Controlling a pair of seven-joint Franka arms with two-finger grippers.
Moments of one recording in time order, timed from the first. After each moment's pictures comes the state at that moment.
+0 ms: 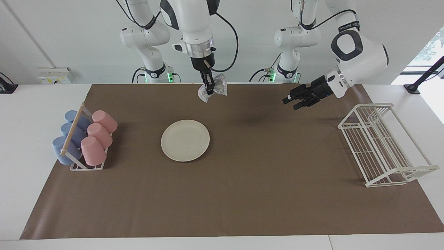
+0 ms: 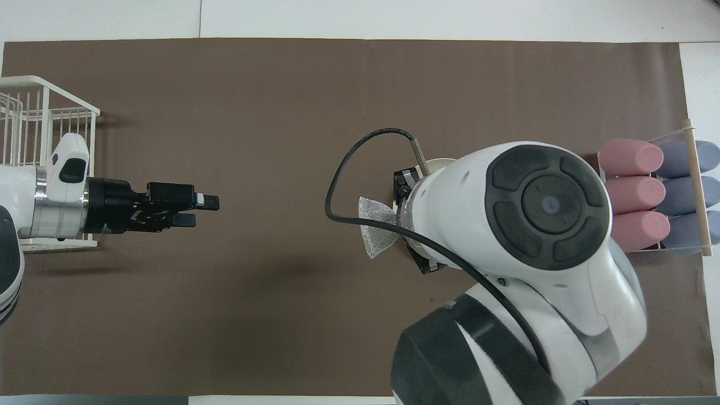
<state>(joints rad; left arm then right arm) 0.02 -0.16 -0.09 -2.16 -0.93 1.85 0.11 0.19 0.01 0.40 -1.66 0.05 1.77 1.91</state>
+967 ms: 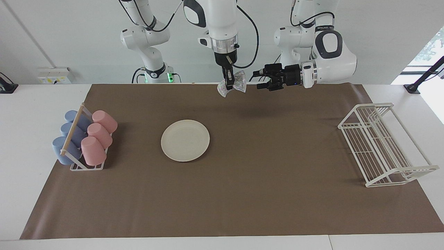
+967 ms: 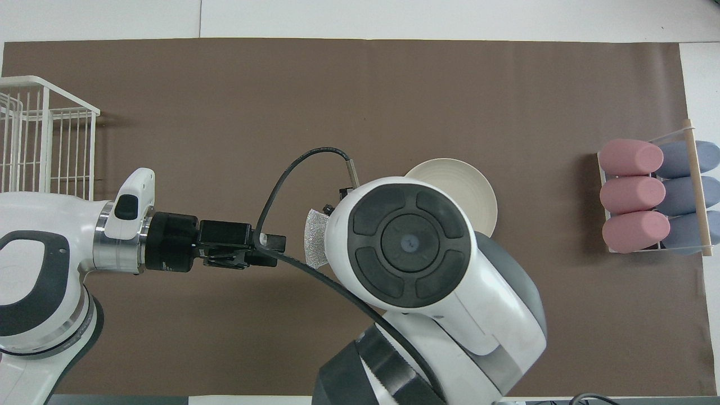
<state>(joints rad) -0.12 -0.22 -0.10 -2.28 -1.36 1.71 0.21 0.32 0.11 0.40 -1.57 0.02 1.79 2.16</state>
